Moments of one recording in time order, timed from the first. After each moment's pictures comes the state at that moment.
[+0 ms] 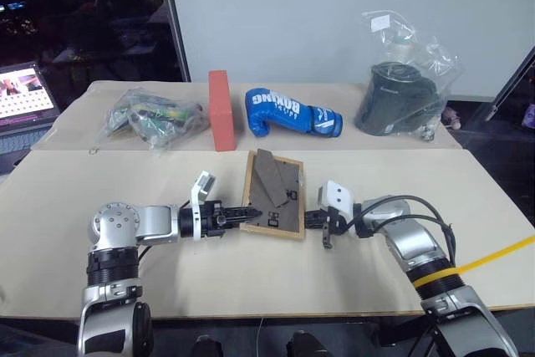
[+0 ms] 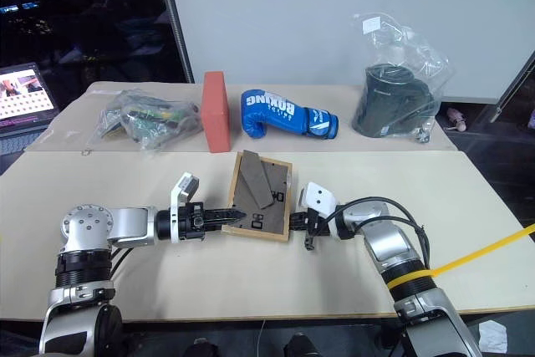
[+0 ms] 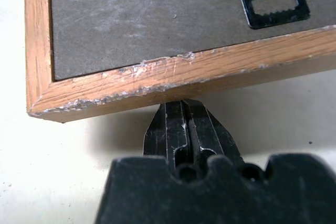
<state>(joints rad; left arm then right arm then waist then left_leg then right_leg) -0.64 0.41 0.34 0.19 -1.17 1.61 -0.35 -0.60 -0.56 0.22 0.22 0.10 0.22 1.15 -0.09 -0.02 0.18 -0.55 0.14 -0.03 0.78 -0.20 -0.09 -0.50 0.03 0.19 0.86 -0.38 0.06</state>
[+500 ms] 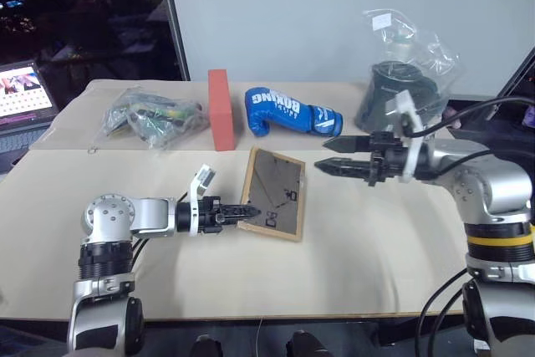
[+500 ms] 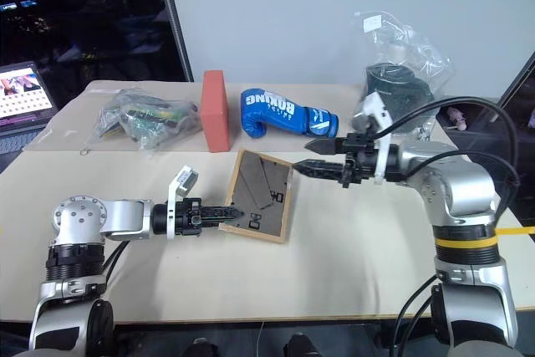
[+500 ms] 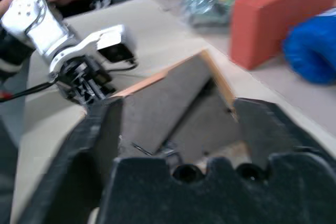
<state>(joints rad) -0.71 0.45 0.29 0.17 -1.17 1.61 -0.34 -0.81 -0.62 0.03 0.01 0.51 0.84 1.09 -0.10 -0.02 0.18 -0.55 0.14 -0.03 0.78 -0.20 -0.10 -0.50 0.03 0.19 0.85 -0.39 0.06</state>
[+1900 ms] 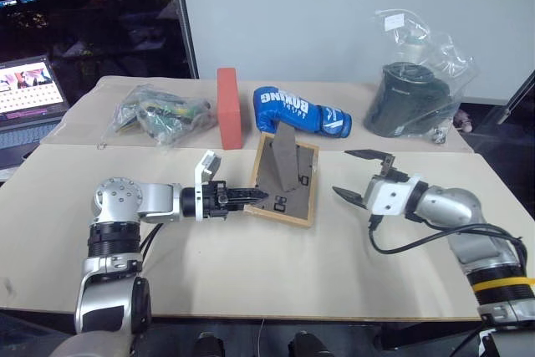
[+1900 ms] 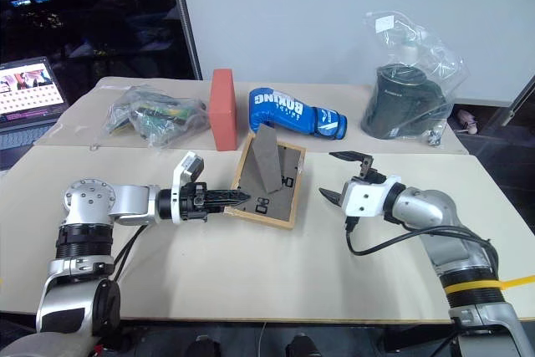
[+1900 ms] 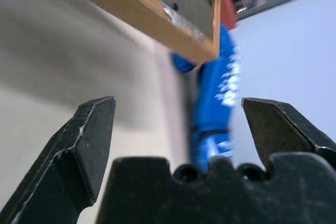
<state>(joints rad) -0.83 0.43 0.28 0.36 -1.19 1.61 -0.42 -0.53 -0.71 0.07 0.28 -0.40 -0.67 0.49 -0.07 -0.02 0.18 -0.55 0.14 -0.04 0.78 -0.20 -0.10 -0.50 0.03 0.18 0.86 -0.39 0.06</state>
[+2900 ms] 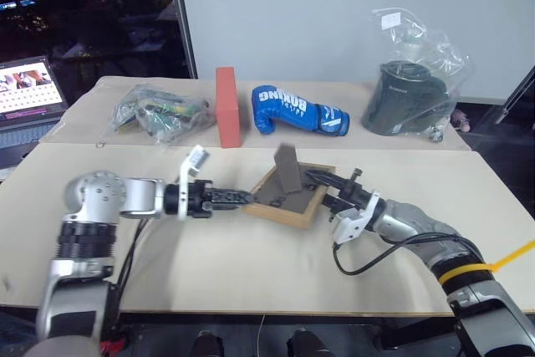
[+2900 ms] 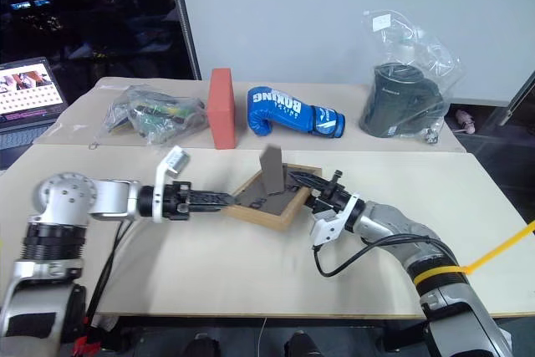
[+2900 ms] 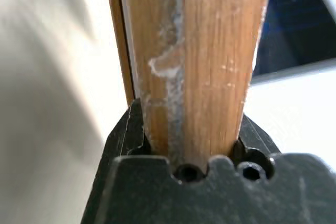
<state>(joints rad) -0.78 0.68 0.11 0.19 -1.08 1.49 -0.65 -0.62 -0.66 0.26 0.48 -0.59 -0.96 0.07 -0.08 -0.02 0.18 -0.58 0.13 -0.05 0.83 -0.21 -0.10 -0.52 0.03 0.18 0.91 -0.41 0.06</state>
